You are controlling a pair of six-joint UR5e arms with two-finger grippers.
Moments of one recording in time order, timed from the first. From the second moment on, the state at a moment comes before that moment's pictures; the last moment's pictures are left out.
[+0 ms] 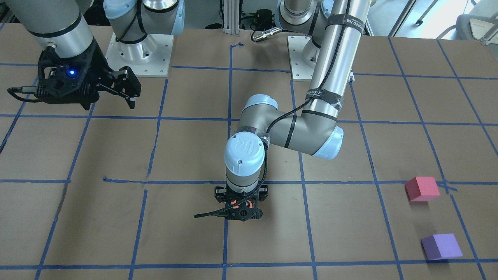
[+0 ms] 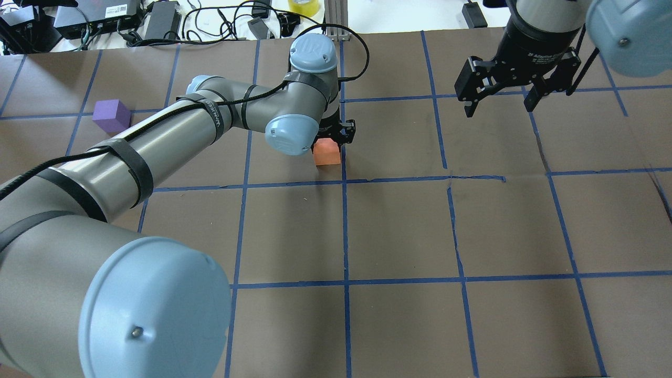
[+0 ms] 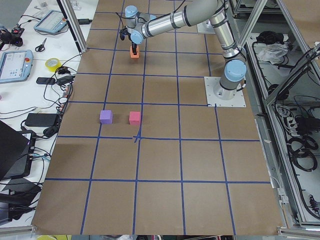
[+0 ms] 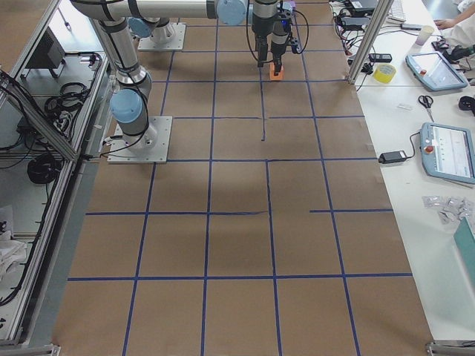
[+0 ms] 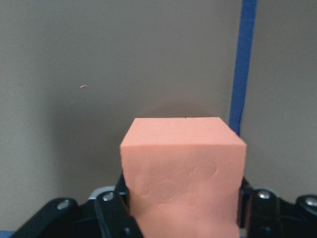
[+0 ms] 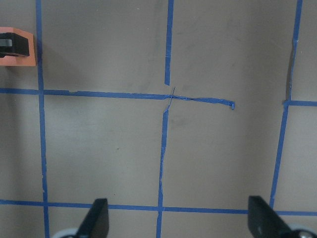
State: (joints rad) left arm -1.88 -2.23 -1.46 -1.01 1.59 -0.35; right arm 1.56 -1.53 1.52 -1.55 -1.57 -0.06
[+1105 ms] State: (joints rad) left arm -1.71 -2.10 -1.52 -1.01 1.62 -0.21; right arm 1.56 -1.53 1.52 -1.56 -1.59 -0.07
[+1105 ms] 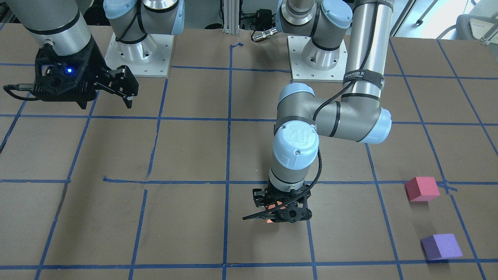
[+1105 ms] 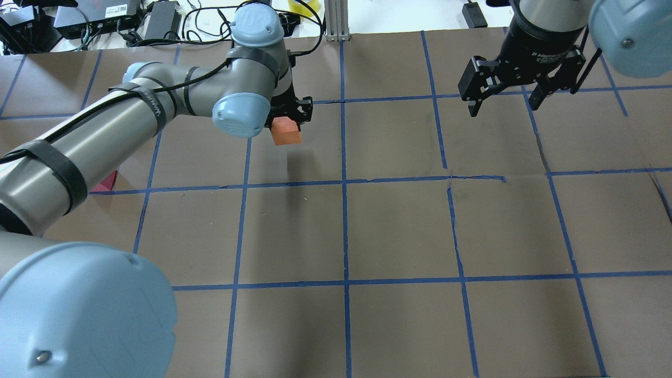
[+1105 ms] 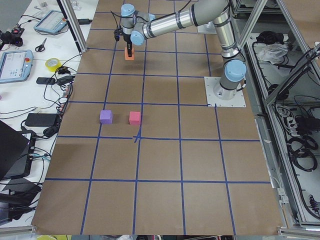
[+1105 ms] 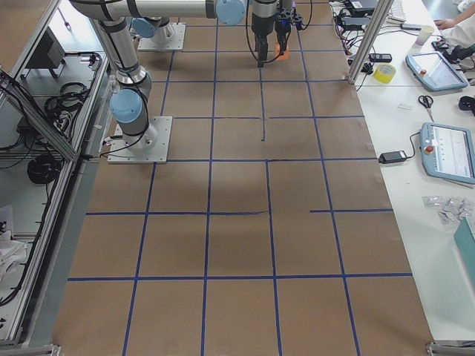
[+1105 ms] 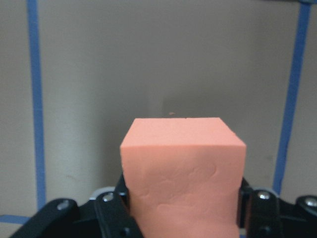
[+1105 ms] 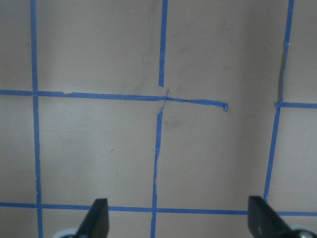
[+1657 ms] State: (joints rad) left arm -1.48 -2.02 -1.61 -1.01 1.69 0.00; right arm 1.56 -1.53 1.53 -1.57 -1.59 -0.07
